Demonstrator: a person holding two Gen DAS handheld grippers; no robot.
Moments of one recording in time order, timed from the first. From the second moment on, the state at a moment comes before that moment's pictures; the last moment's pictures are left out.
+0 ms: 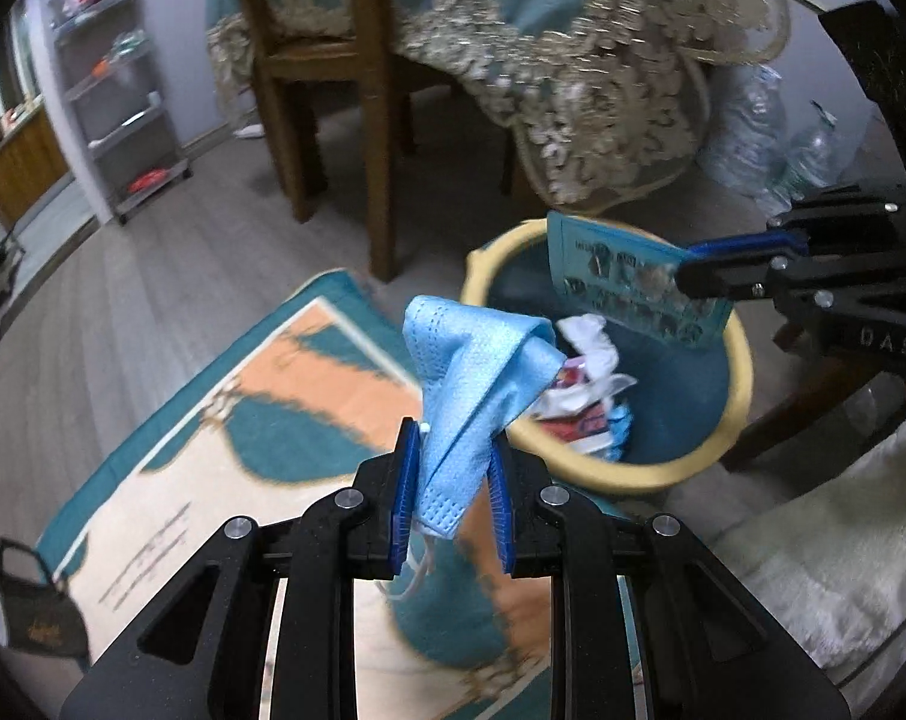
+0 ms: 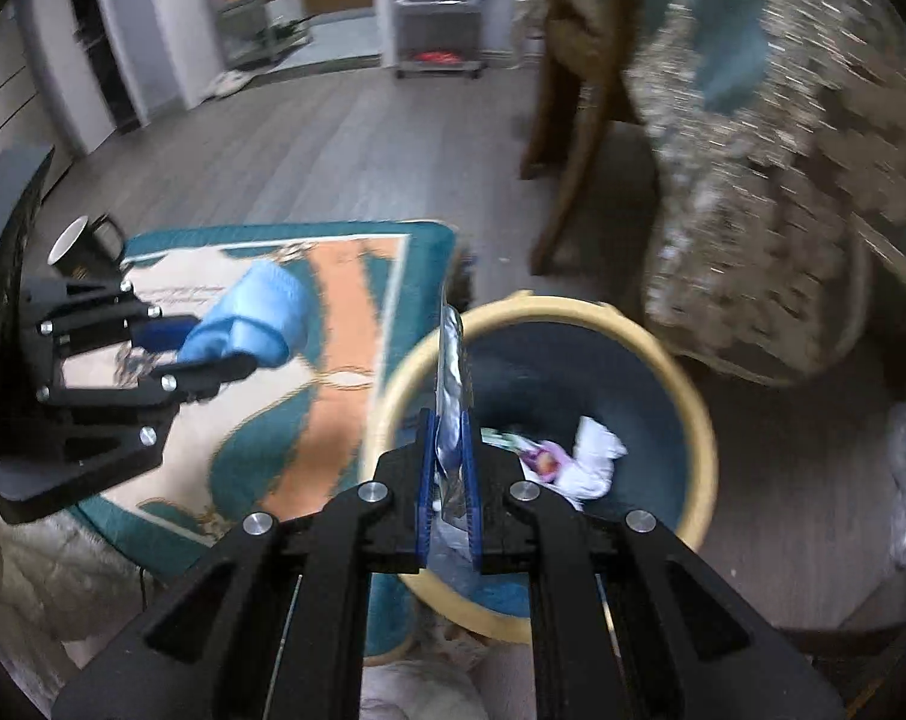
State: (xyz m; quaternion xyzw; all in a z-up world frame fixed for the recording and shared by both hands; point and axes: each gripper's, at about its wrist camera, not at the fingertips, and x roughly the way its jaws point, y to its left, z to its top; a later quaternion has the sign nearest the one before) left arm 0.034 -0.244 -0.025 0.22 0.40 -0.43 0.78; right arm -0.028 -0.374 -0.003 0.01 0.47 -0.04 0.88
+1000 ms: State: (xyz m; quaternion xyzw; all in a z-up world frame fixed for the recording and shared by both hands) left arm 0.029 -0.330 -0.072 0.24 0.43 -0.46 0.74; right arm -0.024 -0.474 -0.065 0.09 0.53 -0.10 0.83
